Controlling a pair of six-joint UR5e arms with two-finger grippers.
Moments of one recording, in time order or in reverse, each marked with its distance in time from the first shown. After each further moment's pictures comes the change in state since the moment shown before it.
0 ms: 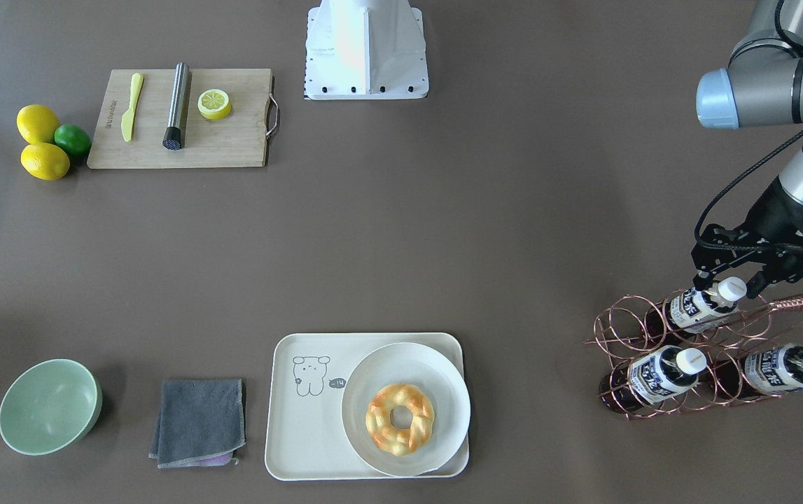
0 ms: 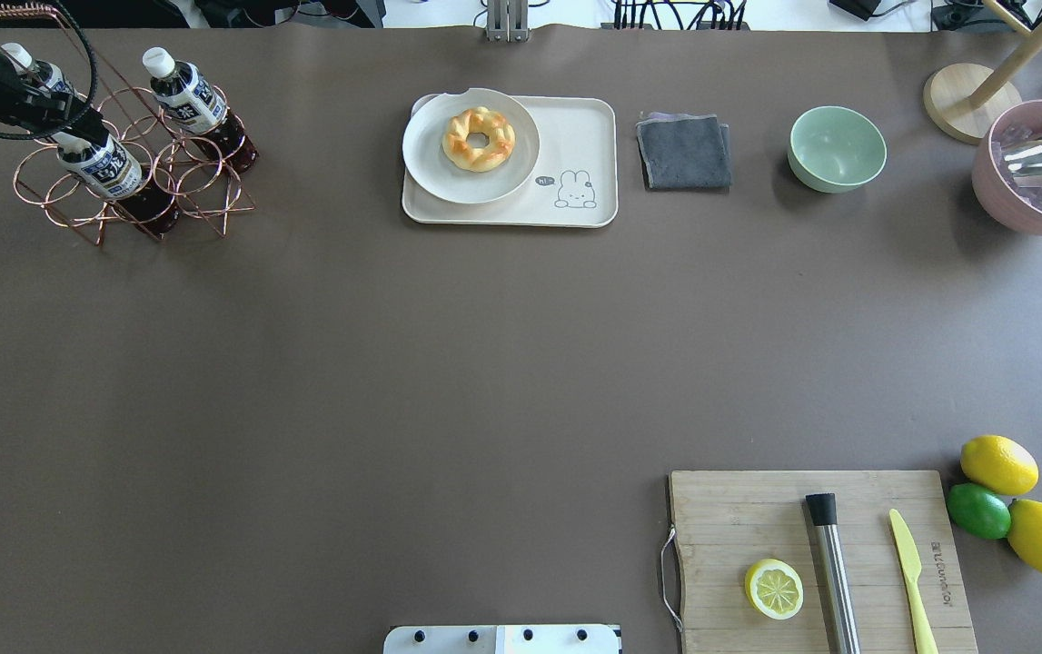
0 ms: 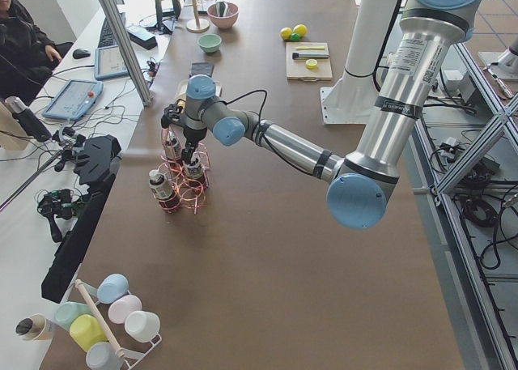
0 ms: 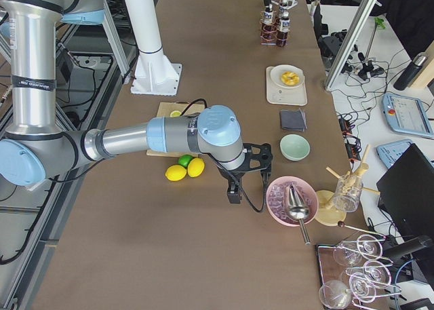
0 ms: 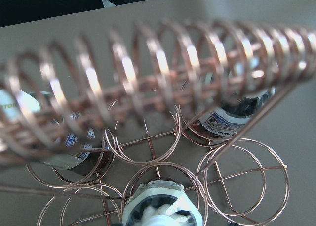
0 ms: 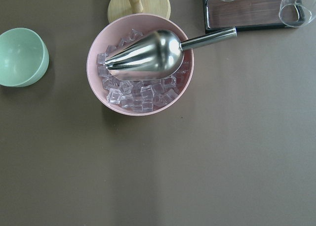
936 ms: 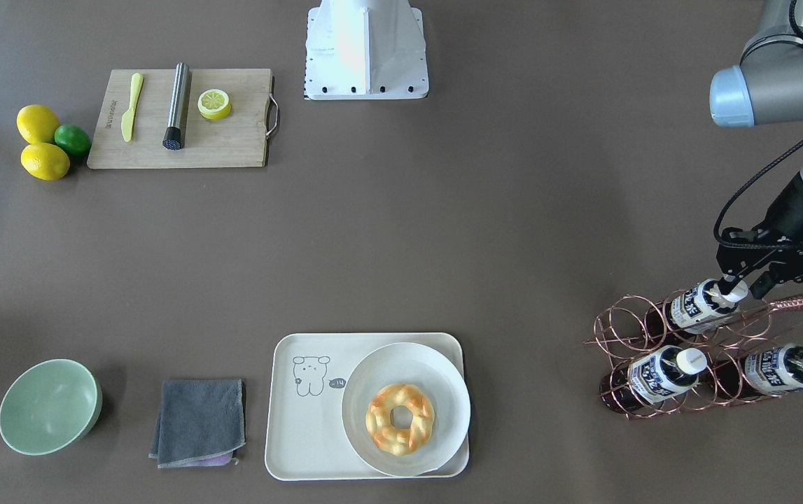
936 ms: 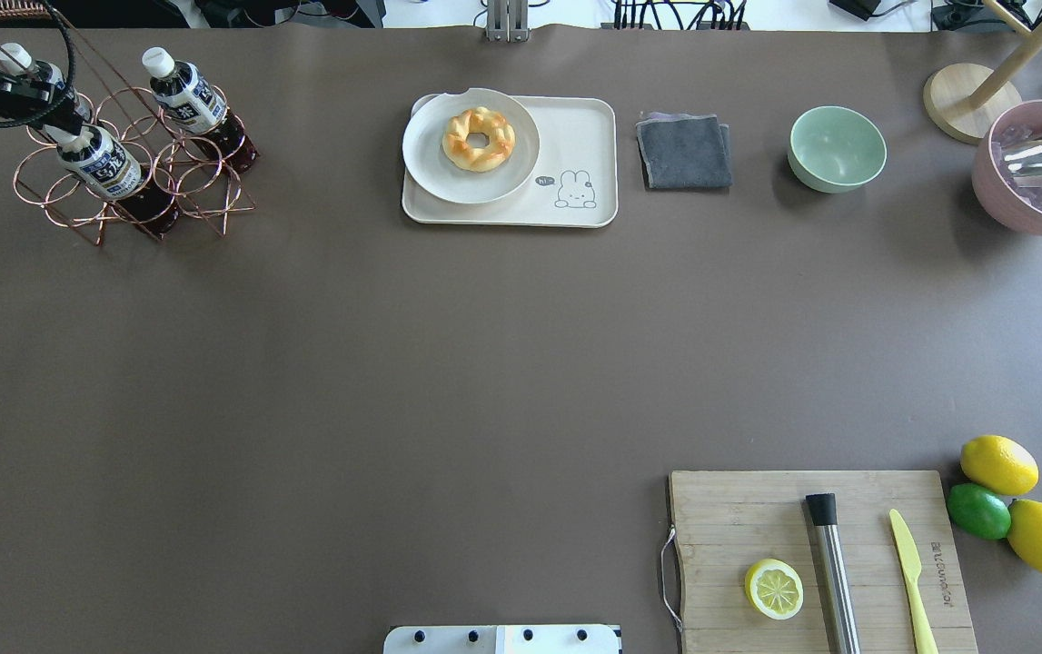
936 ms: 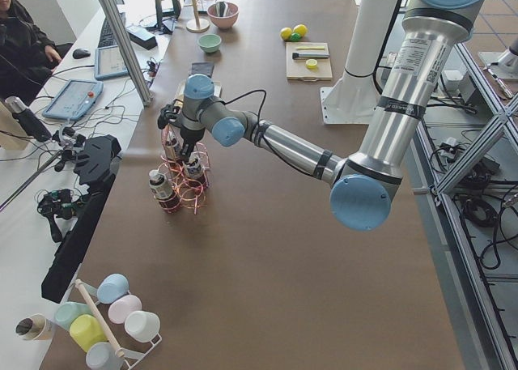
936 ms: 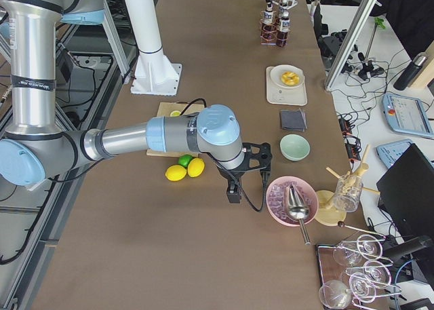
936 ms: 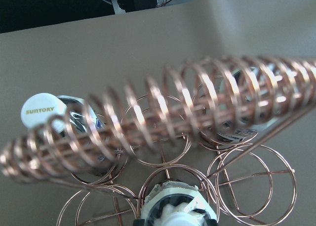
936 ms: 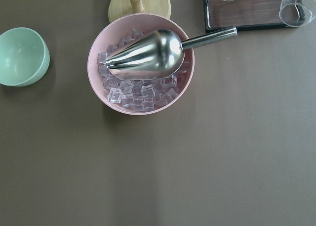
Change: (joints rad) left arm -0.029 0.006 -0.005 0.005 -0.004 0.002; right arm -0.002 -0.003 0.005 0.000 -0.001 0.000
